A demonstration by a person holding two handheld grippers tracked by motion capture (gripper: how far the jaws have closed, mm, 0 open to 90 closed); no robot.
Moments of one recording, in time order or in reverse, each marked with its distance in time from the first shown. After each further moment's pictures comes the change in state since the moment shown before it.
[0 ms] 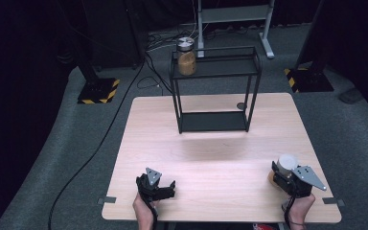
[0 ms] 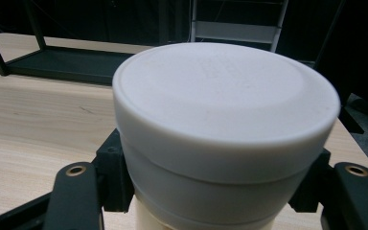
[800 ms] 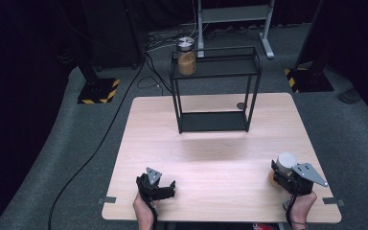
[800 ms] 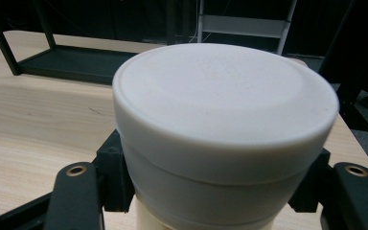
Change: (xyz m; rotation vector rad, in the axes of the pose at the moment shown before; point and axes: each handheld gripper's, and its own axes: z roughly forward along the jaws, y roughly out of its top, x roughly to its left) left arm 0.001 0.002 0.001 0.013 -0.004 -0.002; right arm -0.005 0.019 -0.002 0.030 0.032 0.003
